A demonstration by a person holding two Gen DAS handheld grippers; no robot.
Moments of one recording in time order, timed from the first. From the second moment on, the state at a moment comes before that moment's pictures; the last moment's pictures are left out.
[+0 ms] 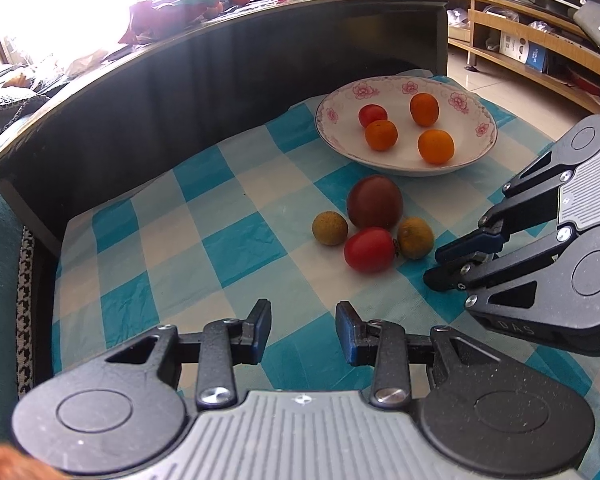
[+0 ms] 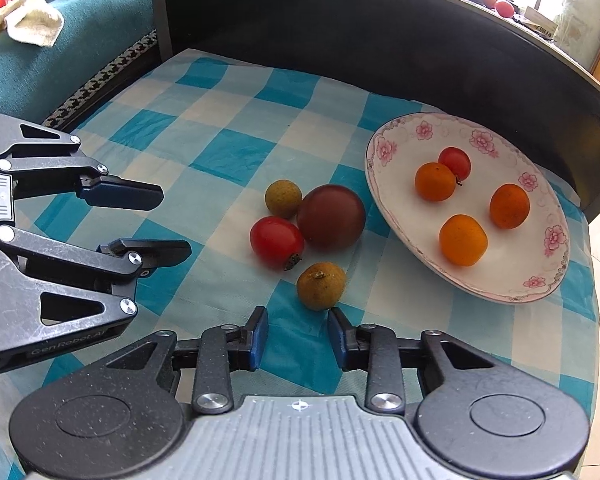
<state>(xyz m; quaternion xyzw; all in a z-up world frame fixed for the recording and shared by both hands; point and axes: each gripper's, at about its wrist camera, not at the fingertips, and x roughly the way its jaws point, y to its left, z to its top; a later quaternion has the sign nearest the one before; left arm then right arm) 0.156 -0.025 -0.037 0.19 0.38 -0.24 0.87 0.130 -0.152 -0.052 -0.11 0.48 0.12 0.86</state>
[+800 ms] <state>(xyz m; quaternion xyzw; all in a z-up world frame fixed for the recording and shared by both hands) 0.152 -0.032 -0.038 0.20 0.37 -0.28 0.86 0.134 -0.175 -0.040 -0.06 0.46 0.14 0.88</state>
